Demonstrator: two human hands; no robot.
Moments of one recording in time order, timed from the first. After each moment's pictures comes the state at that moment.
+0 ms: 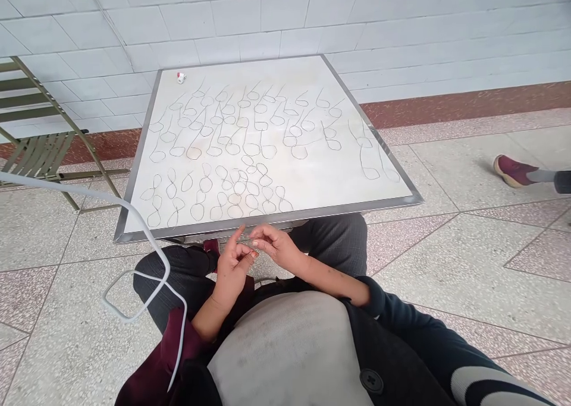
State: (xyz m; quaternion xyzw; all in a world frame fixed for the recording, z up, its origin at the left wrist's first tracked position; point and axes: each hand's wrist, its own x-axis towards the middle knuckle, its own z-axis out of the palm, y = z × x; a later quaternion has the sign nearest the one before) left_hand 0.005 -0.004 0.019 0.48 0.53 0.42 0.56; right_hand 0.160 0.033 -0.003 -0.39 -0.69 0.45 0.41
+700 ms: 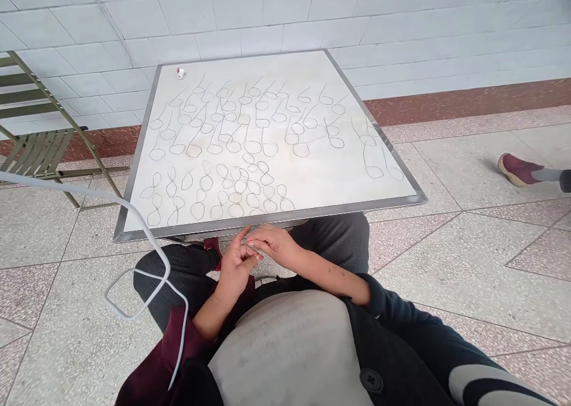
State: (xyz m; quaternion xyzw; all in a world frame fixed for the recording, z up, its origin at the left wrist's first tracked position) left_hand 0.007 0.000 0.004 0.44 0.51 0.41 0.61; right_hand 0.159 0.046 -0.003 -0.35 -0.80 0.33 0.36
